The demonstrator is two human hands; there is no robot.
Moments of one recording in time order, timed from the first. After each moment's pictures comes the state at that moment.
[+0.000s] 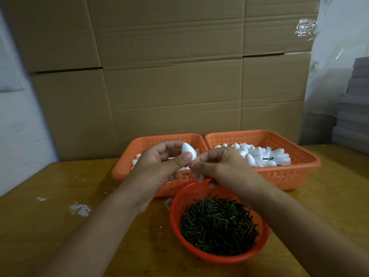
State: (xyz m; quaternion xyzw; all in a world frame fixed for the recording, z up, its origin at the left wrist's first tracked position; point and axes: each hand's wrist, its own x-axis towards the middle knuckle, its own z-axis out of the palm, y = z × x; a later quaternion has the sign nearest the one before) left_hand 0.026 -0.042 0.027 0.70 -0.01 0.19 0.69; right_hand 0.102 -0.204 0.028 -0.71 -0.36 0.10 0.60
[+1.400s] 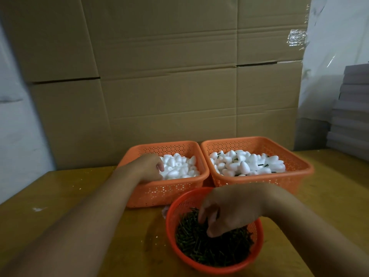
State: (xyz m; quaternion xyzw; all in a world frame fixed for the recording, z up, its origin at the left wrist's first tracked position) left_hand 0.119 0.044 0.024 0.99 0.12 0.03 0.10; right_hand 0.112 -0.230 0.037 -0.84 -0.49 0.23 0.06
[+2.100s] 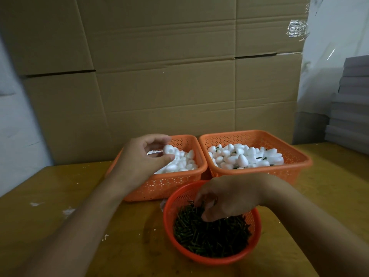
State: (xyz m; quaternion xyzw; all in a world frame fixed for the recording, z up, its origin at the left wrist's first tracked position) left_hand 0.048 -0.006 0.035 0.83 -0.03 0.29 0.48; right_hand 0.115 -0.231 0.036 -0.85 -0.47 0.22 0.09
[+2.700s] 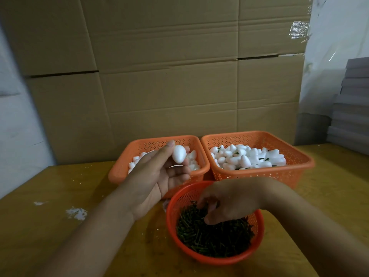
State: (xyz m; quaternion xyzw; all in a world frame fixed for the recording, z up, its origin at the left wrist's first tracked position) left_hand 0.020 -0.055 0.039 0.58 -0.02 0.10 0.81; right_hand 0.113 -0.227 0.034 -0.85 -0.47 0.22 0.05
